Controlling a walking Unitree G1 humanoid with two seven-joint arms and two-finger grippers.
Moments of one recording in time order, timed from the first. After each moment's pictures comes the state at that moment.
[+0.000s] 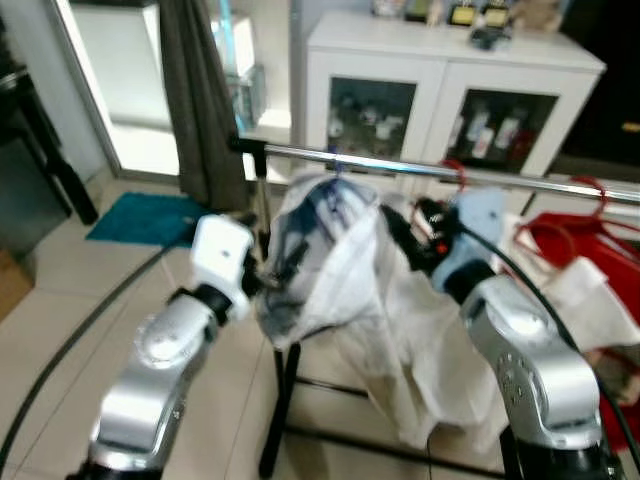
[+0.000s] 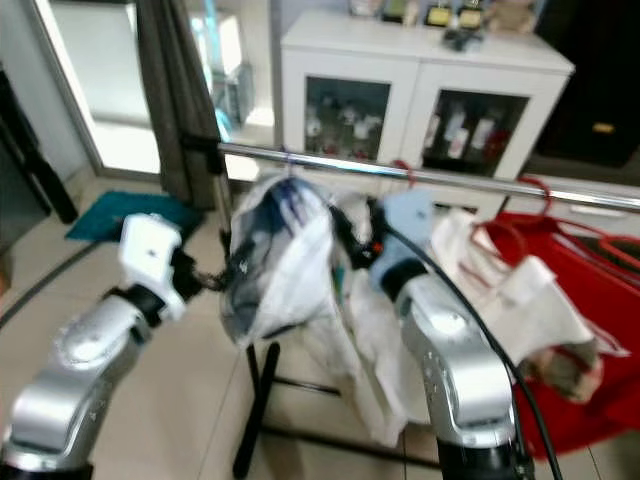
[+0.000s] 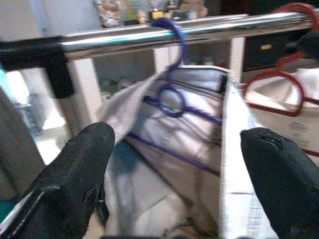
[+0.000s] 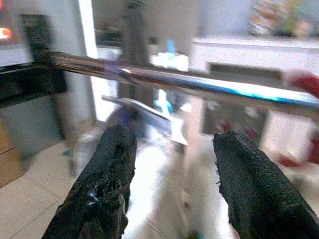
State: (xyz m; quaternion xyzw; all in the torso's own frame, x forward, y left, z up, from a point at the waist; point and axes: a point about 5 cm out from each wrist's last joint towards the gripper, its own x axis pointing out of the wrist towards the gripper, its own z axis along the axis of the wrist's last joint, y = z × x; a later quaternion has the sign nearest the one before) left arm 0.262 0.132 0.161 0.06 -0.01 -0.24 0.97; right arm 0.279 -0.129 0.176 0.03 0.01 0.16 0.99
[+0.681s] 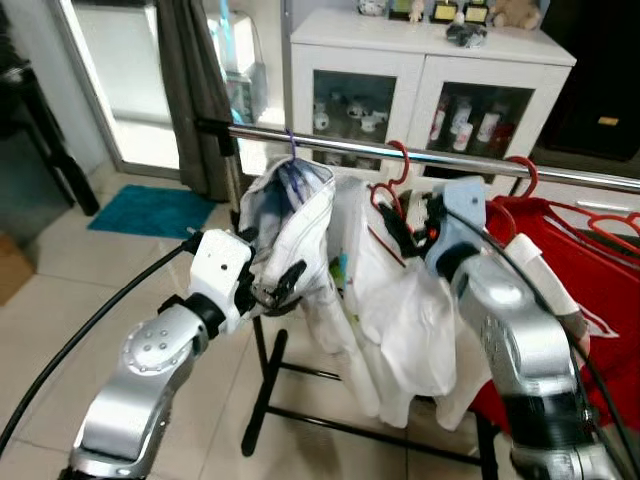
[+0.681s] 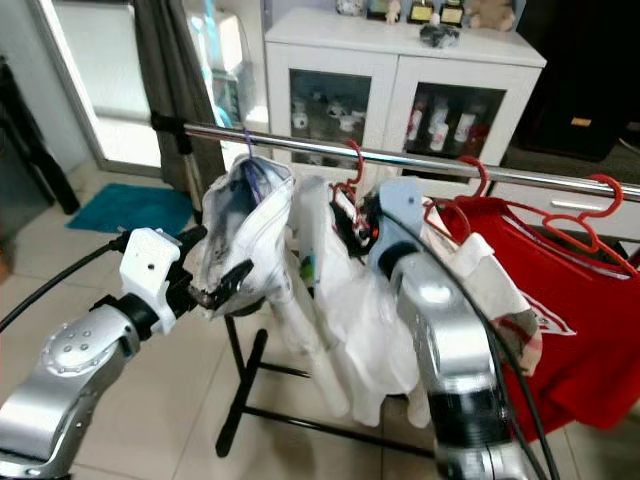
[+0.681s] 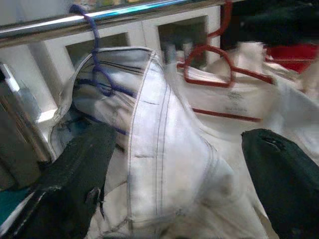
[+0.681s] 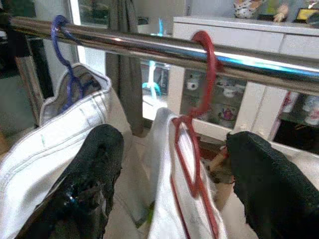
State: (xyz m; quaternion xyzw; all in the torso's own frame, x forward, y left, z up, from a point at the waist) left arm 0.253 0.146 0.151 0.09 0.03 -0.28 0.95; right arm 0.323 -0.129 0.167 -0.01 0.05 0.16 0.99
